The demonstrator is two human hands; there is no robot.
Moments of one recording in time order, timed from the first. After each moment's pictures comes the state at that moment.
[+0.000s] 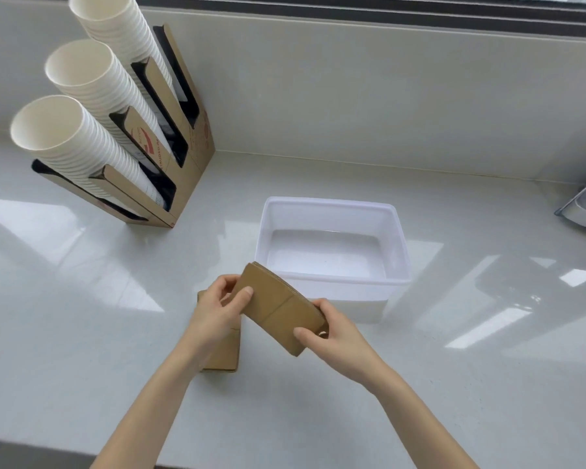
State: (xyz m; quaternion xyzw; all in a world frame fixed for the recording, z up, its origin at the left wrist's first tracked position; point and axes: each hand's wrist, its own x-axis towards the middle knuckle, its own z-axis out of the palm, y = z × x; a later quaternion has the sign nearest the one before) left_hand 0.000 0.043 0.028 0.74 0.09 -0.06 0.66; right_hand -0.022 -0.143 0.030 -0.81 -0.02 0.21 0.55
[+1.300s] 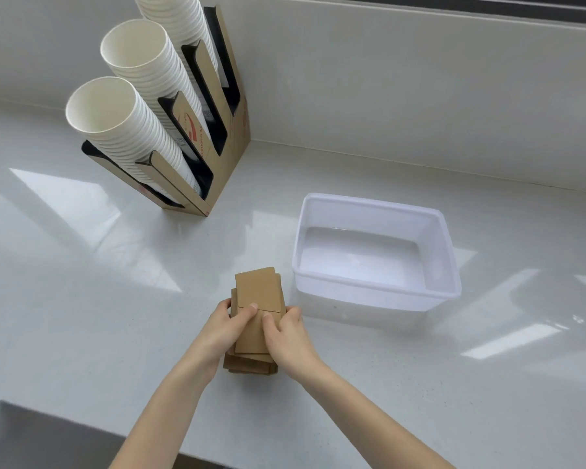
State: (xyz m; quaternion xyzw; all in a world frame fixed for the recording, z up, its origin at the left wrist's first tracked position) left_hand -0.006 0.080 0.004 0.70 0.29 -0.18 0.63; right_hand -0.002 -0.031 -0.011 -0.81 0.08 0.26 0.52
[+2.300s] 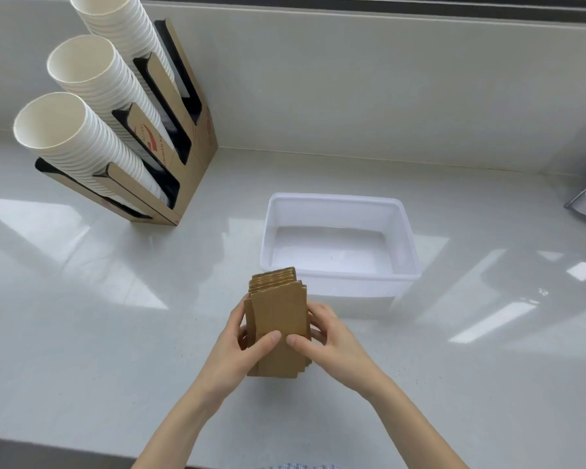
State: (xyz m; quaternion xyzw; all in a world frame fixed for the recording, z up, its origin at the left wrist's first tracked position) left_hand -0.040 0.037 0.006 0.71 0.06 -0.16 0.68; right_hand -0.028 -0.131 0.007 -0.75 -0.05 0.20 0.63
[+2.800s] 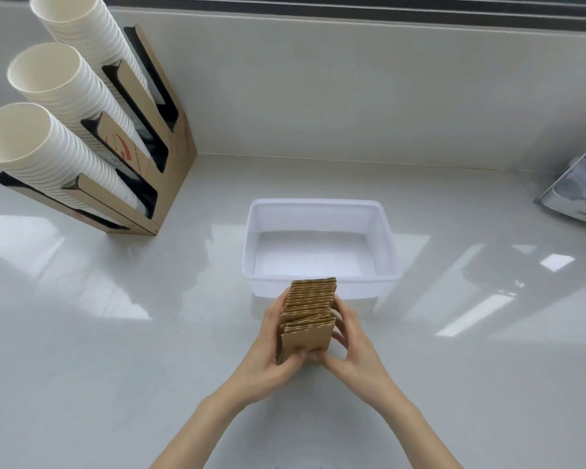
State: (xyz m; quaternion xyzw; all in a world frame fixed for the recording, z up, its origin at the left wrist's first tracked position) left_hand -0.026 -0.007 -0.003 0.77 -0.14 -0.16 0.61; right_hand -0.038 -0.171 -0.013 -0.79 -0.02 0.10 0.61
